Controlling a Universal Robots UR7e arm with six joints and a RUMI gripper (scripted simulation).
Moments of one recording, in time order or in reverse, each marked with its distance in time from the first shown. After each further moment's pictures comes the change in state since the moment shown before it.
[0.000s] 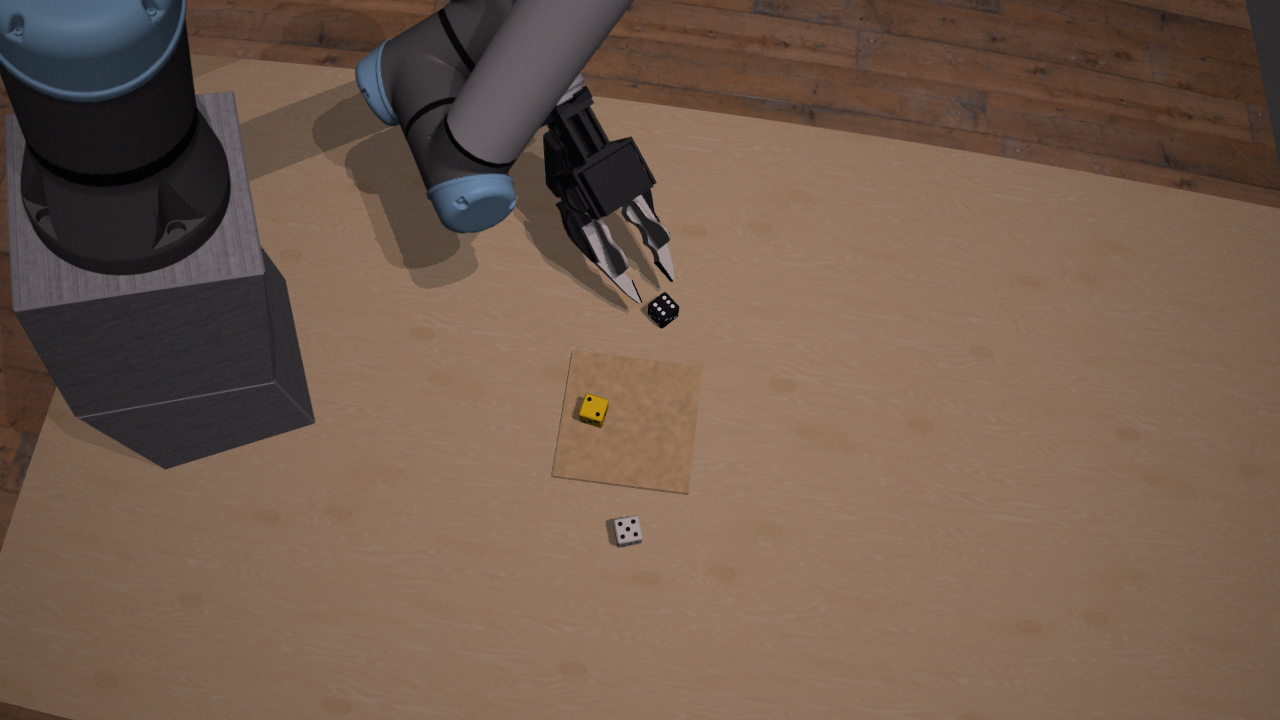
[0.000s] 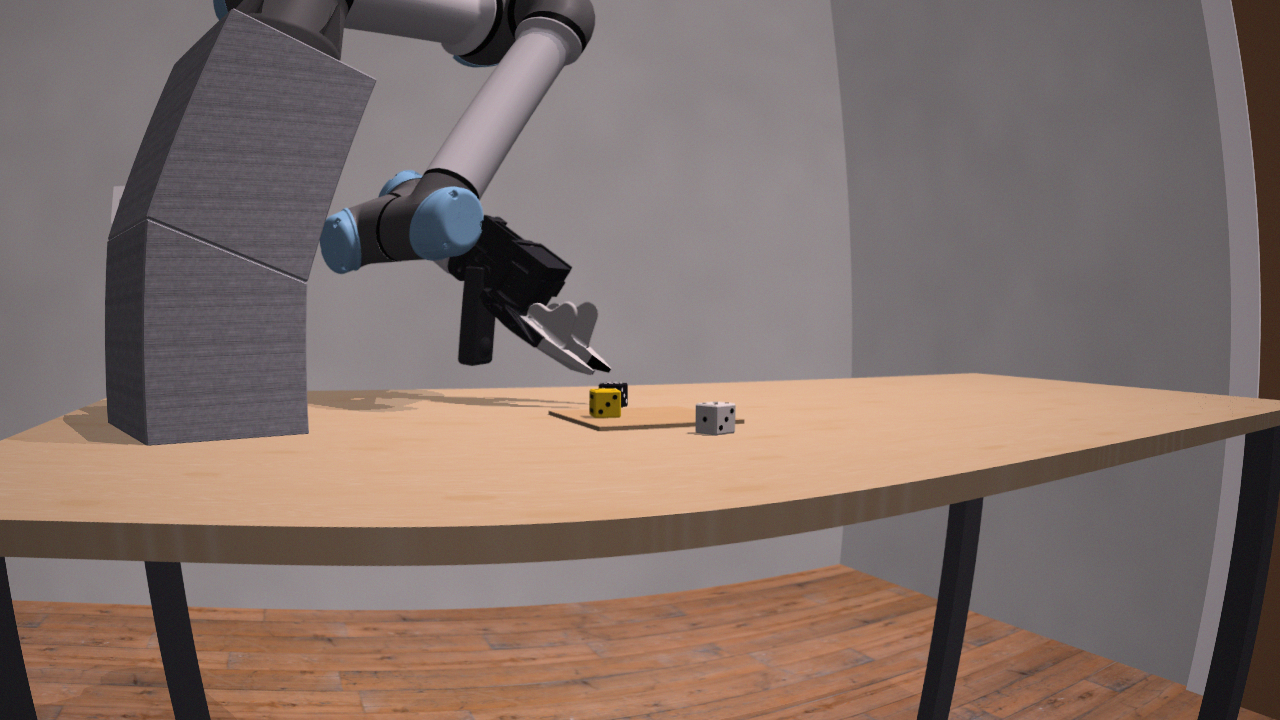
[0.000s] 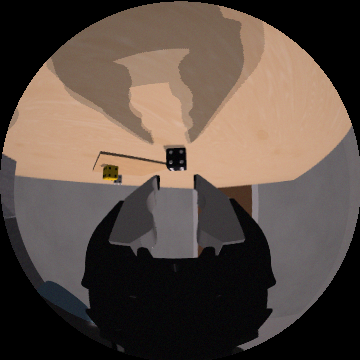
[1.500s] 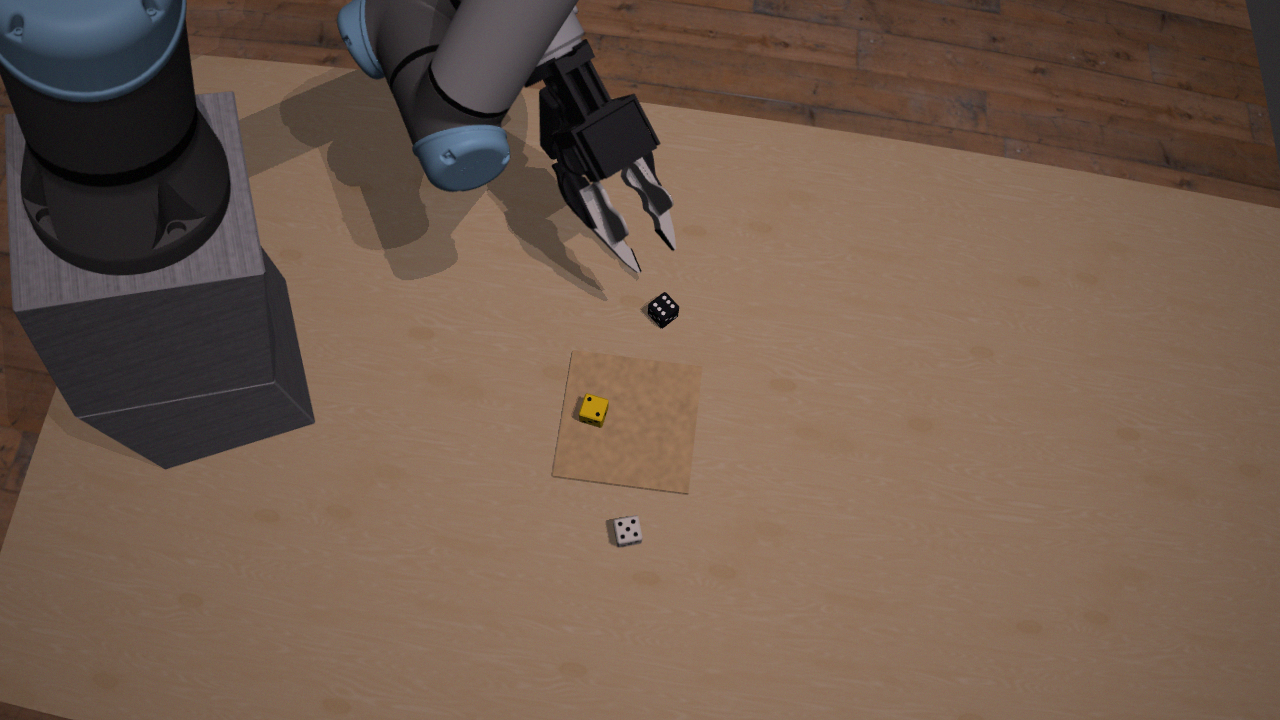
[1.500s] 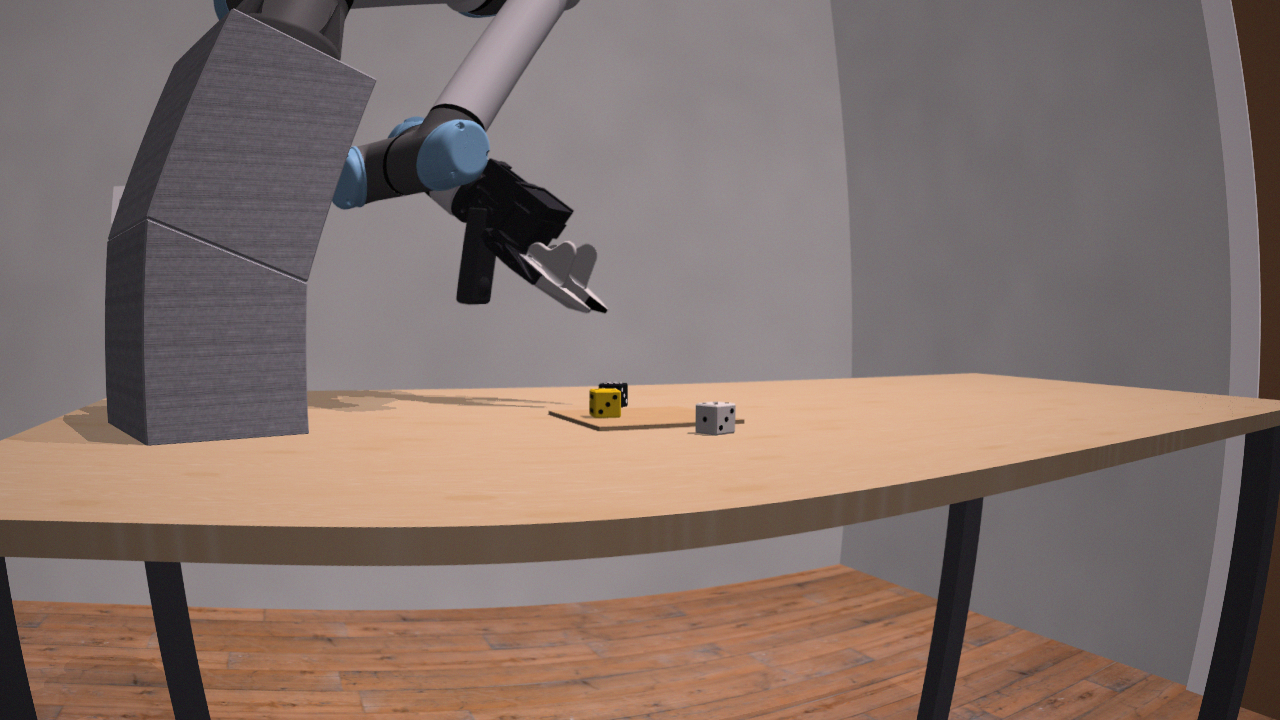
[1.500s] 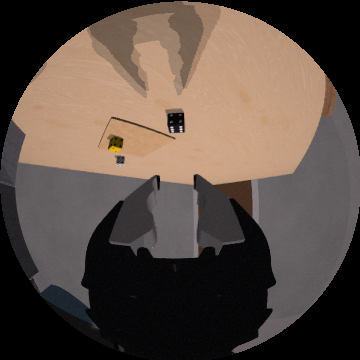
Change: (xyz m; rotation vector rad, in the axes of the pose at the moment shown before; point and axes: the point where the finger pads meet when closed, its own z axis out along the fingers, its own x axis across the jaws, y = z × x) arm 0.000 0.051 -0.041 0.038 -0.004 0.000
